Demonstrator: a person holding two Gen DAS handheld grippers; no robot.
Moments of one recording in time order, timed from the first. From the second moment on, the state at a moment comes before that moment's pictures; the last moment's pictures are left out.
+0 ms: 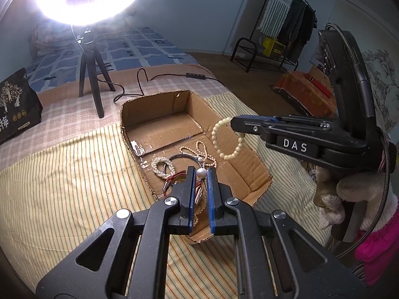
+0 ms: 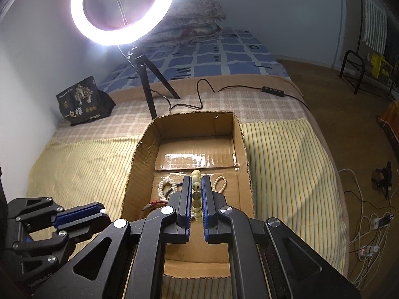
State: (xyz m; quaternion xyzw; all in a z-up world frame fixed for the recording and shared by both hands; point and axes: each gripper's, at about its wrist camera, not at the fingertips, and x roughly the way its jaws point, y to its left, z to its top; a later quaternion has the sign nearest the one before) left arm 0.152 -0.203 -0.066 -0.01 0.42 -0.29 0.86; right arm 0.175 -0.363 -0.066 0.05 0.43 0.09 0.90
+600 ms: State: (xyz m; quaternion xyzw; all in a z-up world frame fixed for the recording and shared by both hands) left arm 0.149 -0.199 -0.058 -0.01 0.39 -0.27 0.88; right arm 0.173 -0.365 -0.063 0.05 0.41 0.07 0.91
